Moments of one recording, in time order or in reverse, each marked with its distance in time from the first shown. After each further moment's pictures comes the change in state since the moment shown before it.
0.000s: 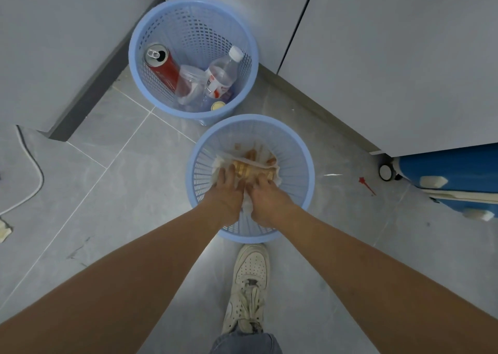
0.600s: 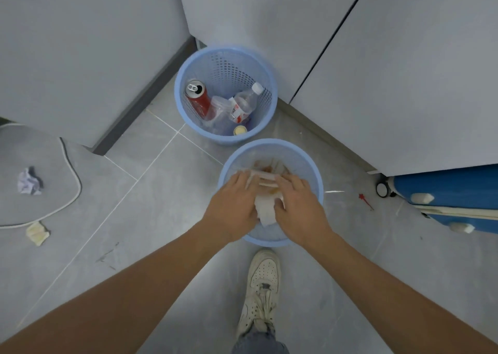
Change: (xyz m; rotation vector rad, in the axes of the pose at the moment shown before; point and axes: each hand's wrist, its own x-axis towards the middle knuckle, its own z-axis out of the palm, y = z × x) left_hand -0.115 -0.028 -0.067 -0.328 0.472 0.179; right_hand -0.085 -0.037 -0.063 0.208 0.526 0.031
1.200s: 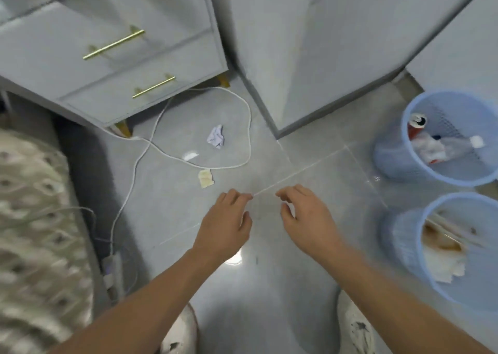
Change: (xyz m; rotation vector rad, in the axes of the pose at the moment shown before) left_hand -0.313 -0.280 -0.019 -0.236 0.449 -0.550; right_hand -0.005 -0.350 0.169 0.114 -0.141 -0.484
